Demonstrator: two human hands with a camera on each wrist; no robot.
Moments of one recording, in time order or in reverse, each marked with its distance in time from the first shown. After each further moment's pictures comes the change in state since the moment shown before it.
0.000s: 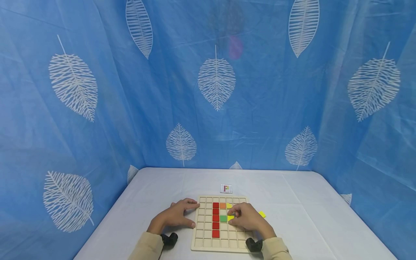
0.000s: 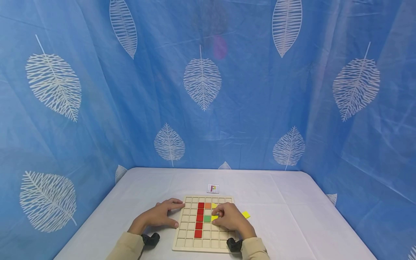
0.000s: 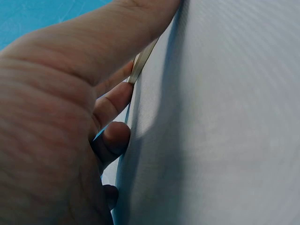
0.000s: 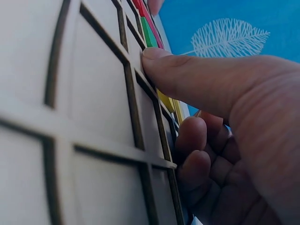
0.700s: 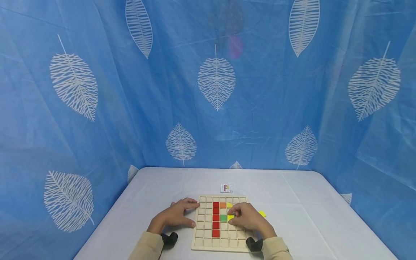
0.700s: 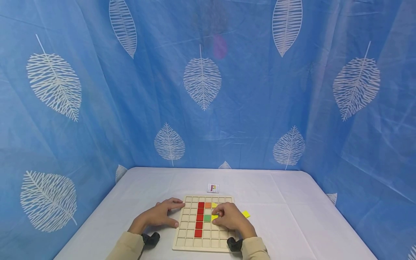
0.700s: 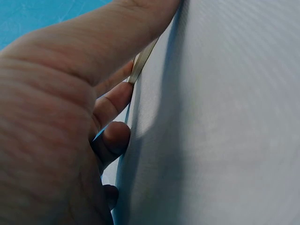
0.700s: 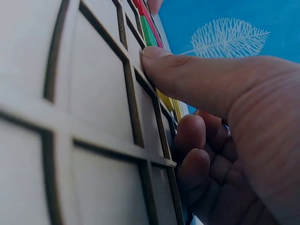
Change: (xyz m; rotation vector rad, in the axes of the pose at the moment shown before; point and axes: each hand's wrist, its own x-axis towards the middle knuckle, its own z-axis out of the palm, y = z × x) left_hand -0.003 0.003 -0.002 -0.012 -0.008 0.005; right_hand -0.002 -0.001 0.000 0.027 -0.012 -0.002
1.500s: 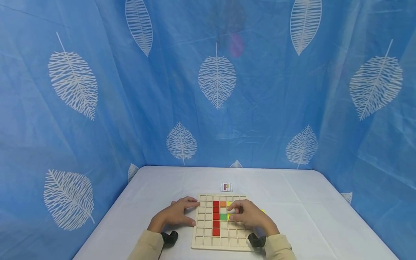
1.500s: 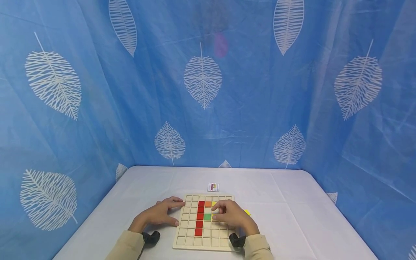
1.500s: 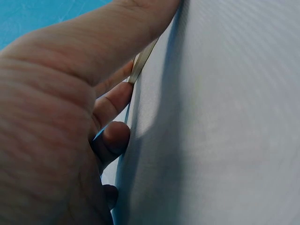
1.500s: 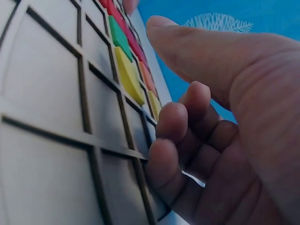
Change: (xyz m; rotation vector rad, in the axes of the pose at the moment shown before) left_hand 0.002 -0.001 0.000 0.001 0.000 -0.021; right_hand 0.000 0.001 -0.014 0.123 -0.095 -0.049
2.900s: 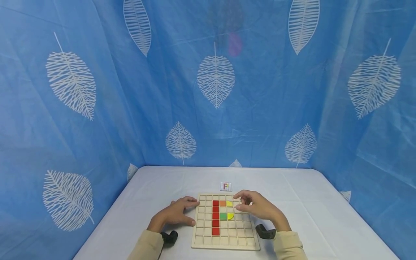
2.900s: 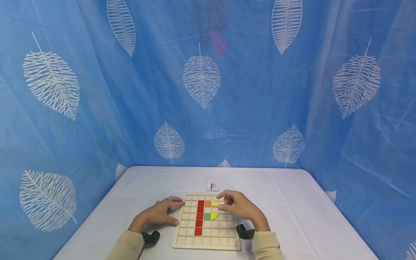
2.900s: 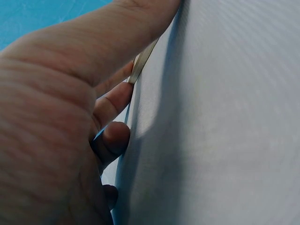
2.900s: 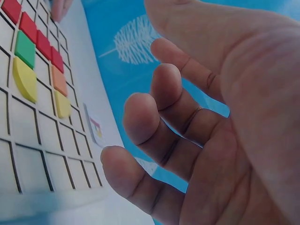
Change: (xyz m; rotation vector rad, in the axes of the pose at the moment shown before) left_hand 0.001 -0.001 0.000 0.006 -0.013 0.011; right_hand -0.020 -0.027 -0.038 -0.062 0.076 -0.067
